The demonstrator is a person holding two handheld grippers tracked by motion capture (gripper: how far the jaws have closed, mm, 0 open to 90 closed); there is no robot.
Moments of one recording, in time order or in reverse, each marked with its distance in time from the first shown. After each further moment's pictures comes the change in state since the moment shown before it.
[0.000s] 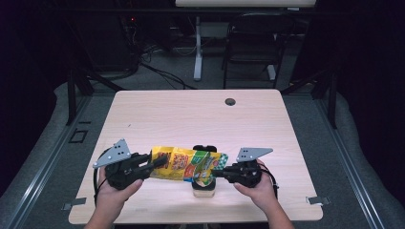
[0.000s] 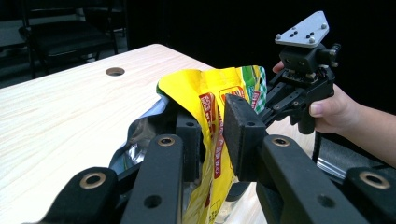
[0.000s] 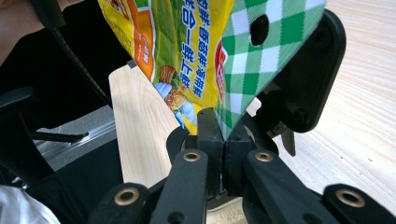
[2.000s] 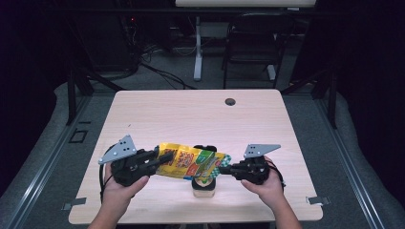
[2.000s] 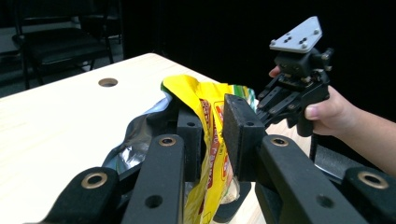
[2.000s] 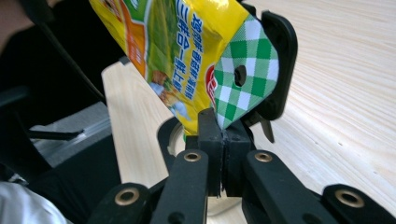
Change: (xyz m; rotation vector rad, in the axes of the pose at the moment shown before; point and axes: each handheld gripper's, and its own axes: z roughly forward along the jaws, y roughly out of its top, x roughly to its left) left arm -0.006 0.012 0.011 -0.023 -0.021 -0.002; right arm -0.007 0.006 -0.021 0.026 -0.024 0.025
